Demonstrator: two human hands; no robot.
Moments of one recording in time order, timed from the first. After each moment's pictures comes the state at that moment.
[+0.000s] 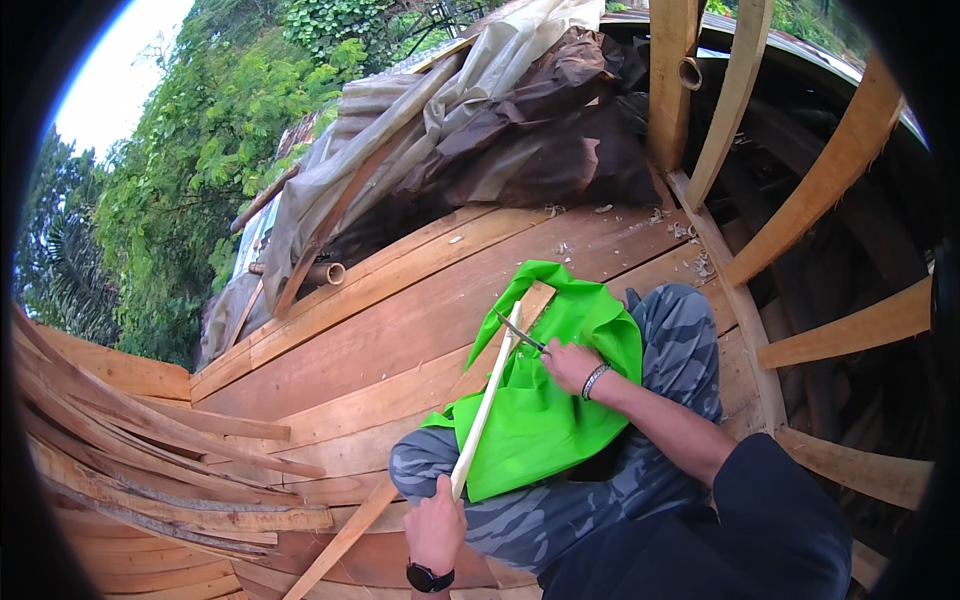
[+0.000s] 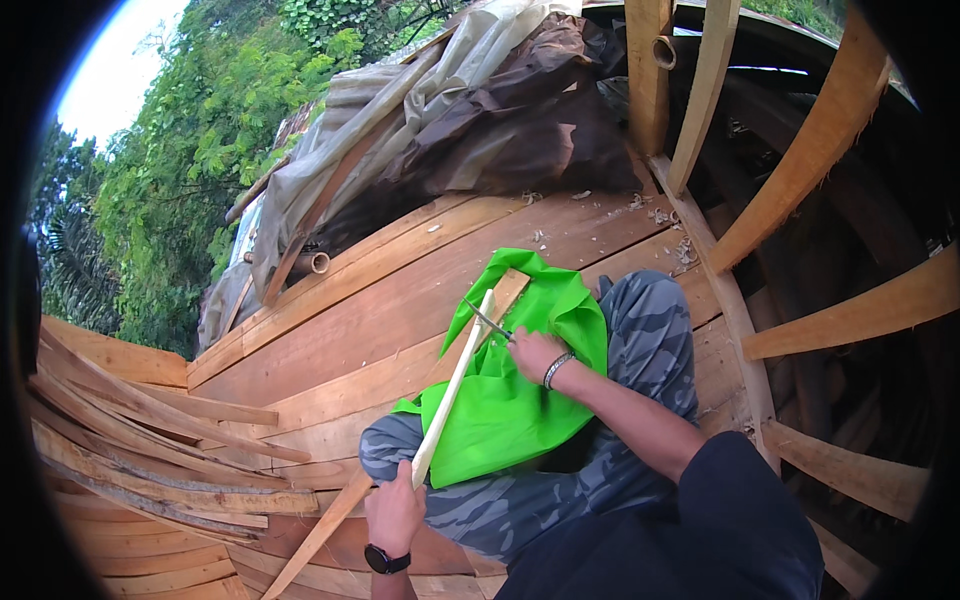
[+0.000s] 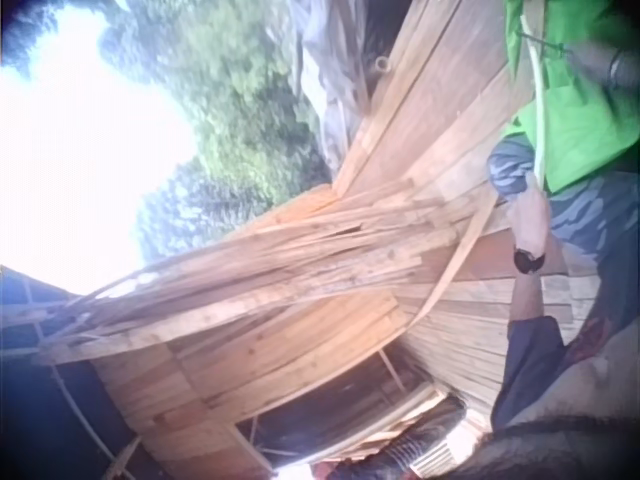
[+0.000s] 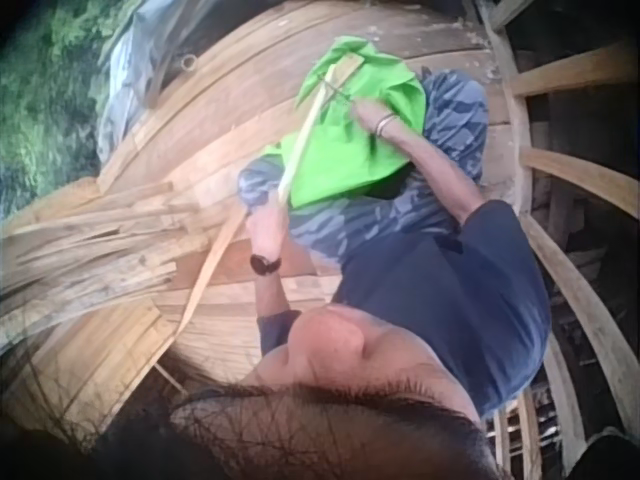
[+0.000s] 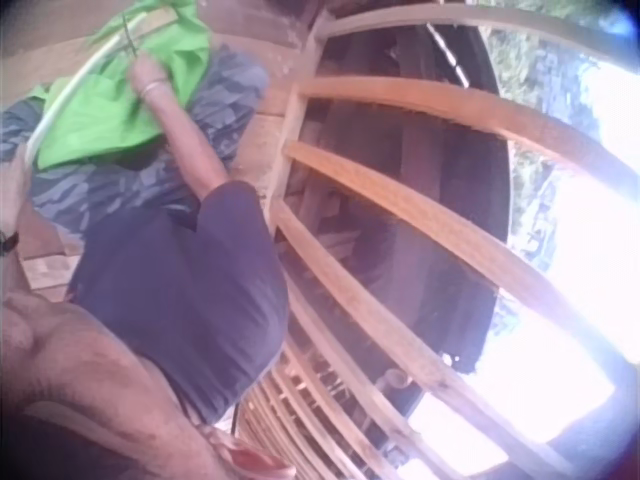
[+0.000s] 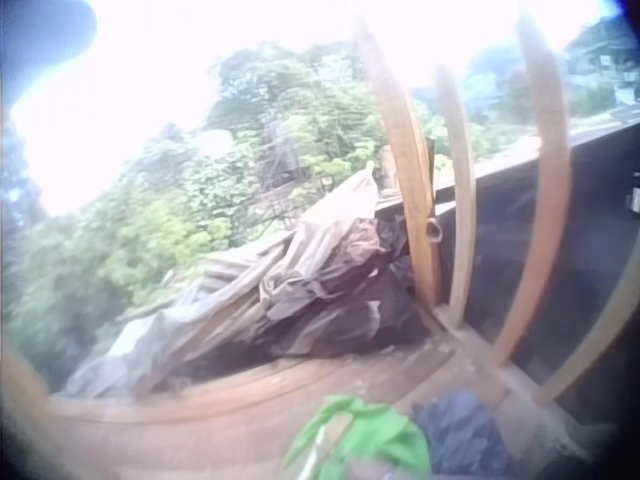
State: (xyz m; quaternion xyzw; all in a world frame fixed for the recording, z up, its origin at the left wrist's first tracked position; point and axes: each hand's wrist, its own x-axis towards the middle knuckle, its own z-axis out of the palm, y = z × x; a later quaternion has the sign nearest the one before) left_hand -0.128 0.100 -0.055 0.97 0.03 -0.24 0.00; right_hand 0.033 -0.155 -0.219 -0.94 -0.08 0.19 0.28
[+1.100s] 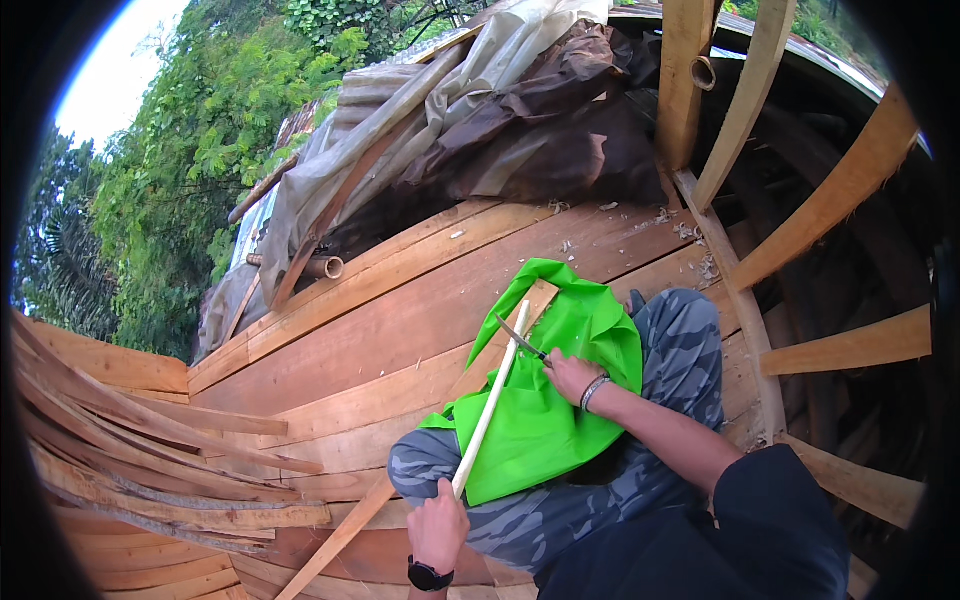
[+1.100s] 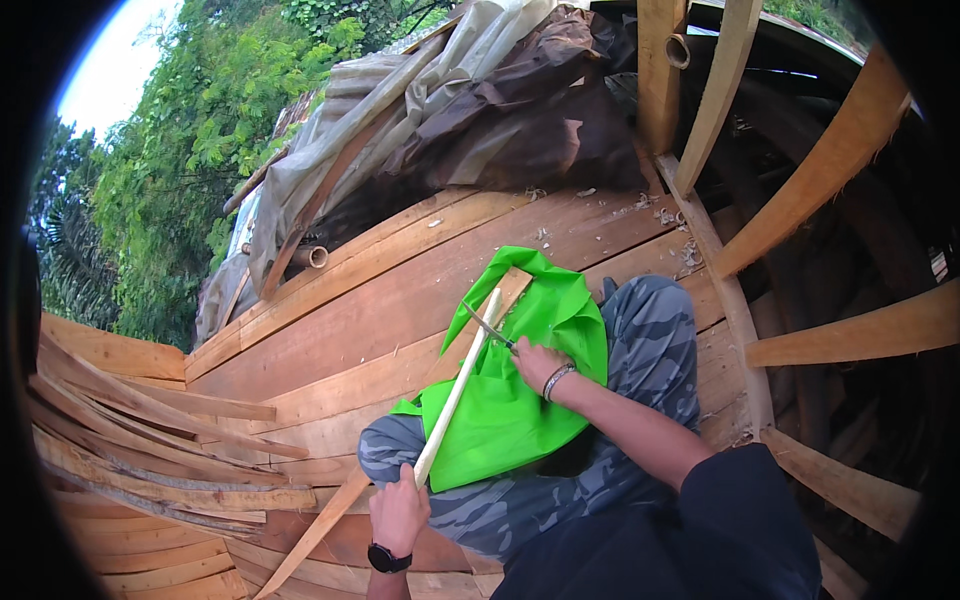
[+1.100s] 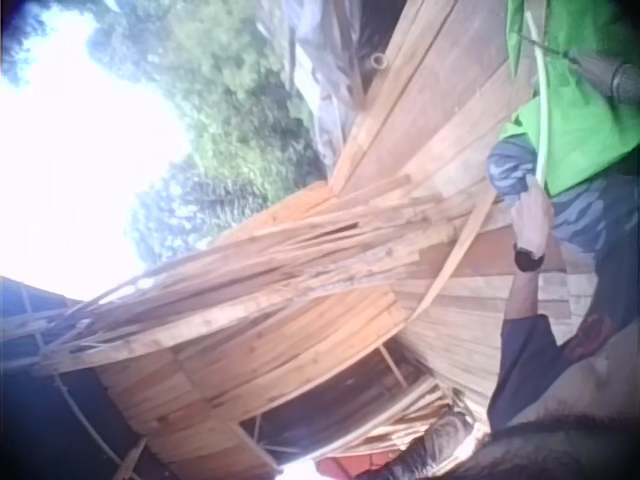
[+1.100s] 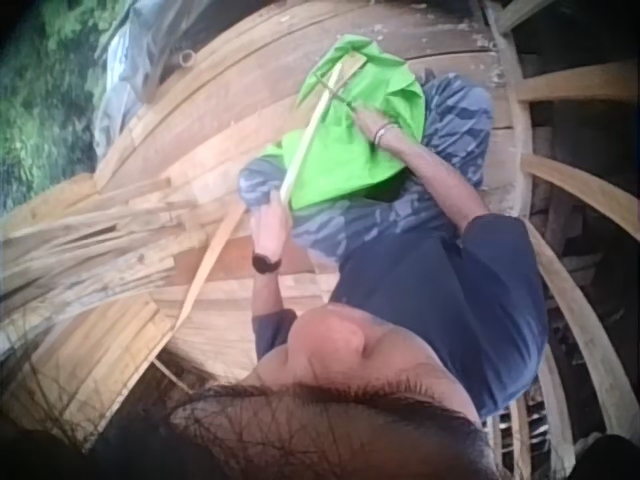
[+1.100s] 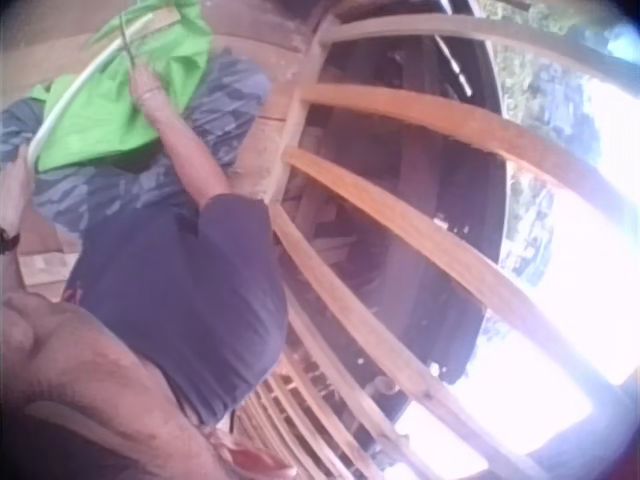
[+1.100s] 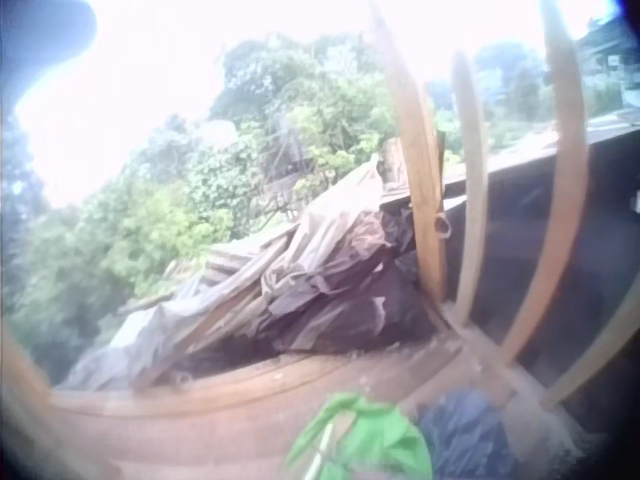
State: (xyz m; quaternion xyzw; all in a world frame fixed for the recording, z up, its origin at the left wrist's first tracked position) left_hand -0.127 0.102 -0.071 0.97 0.02 -0.24 0.00; right_hand 0.025 -0.149 -0.225 -0.94 -0.06 0.20 0.27
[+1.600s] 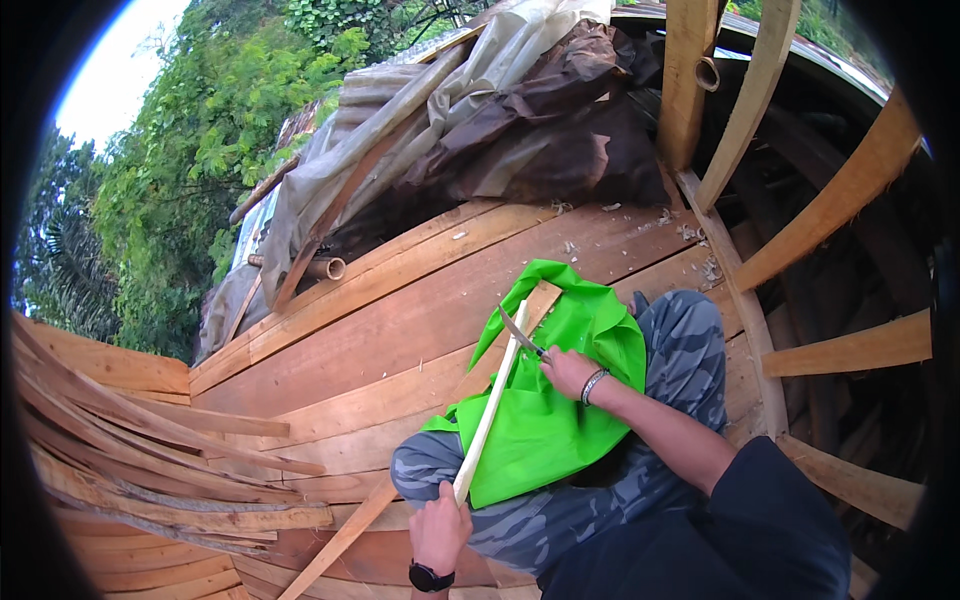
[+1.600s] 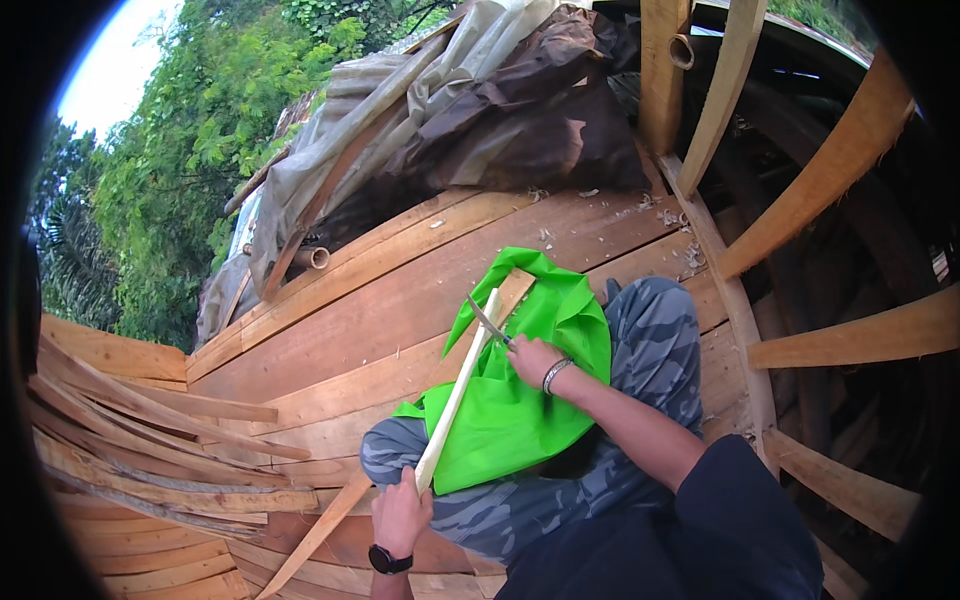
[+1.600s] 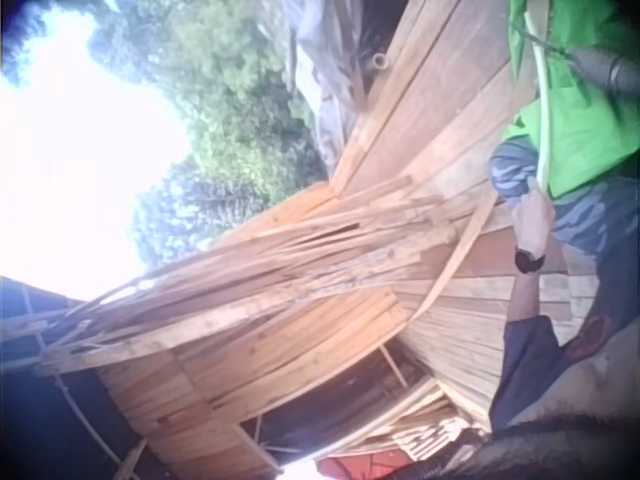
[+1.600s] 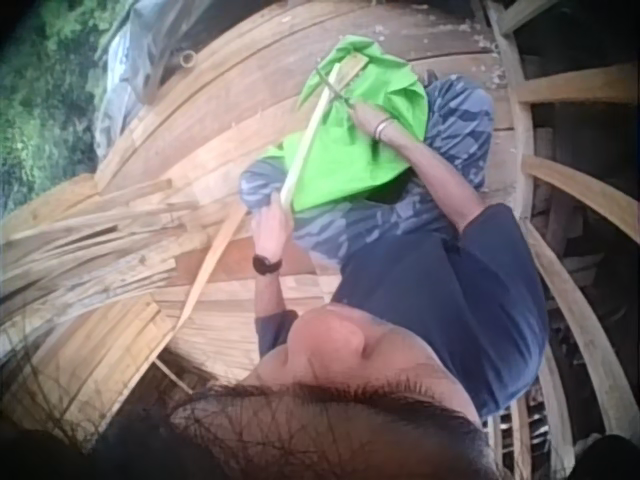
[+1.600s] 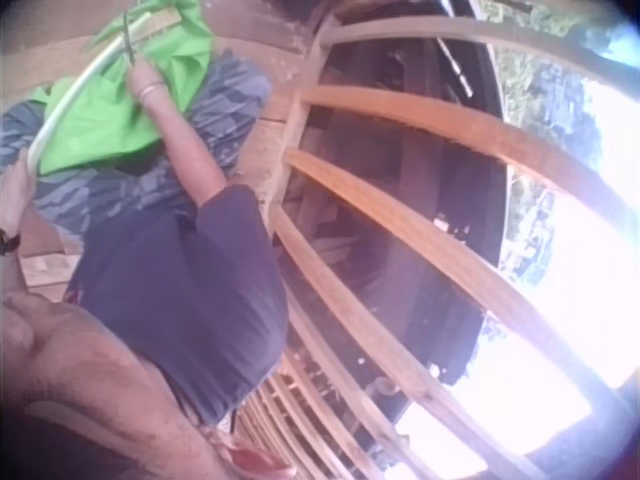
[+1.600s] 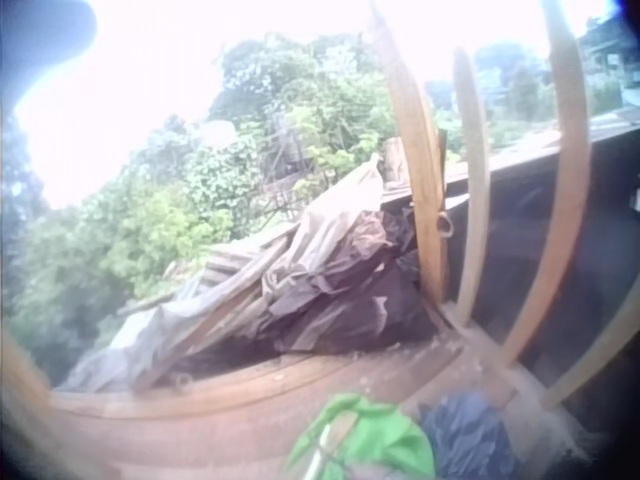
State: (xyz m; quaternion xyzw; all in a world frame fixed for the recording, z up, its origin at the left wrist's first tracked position) left_hand -0.126 0.104 -0.068 0.97 0.03 -0.25 0.01; right_hand 0.040 -0.144 -0.225 -0.91 -0.04 0.28 0.31
